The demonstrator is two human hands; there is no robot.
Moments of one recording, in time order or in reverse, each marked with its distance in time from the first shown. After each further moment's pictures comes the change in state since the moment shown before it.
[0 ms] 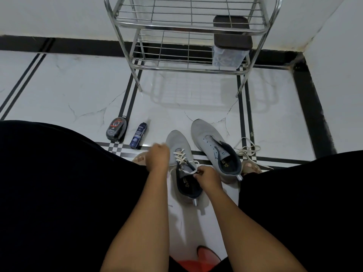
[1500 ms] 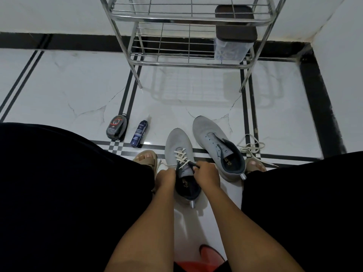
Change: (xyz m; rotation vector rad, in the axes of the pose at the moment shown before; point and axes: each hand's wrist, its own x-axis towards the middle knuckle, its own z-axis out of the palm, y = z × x) left_hand -0.003 -0.064 0.053 -0.152 -0.227 -0.349; right_hand 0.003 -0.015 0.004 -0.121 0.084 -0.092
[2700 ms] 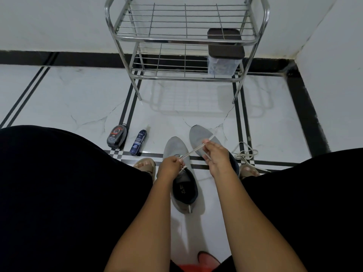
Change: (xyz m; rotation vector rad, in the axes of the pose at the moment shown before) left_hand -0.026 0.045 -0.012 0.220 -0.148 0.495; right_hand 0.014 -0.026 -0.078 1.445 0.051 0.297
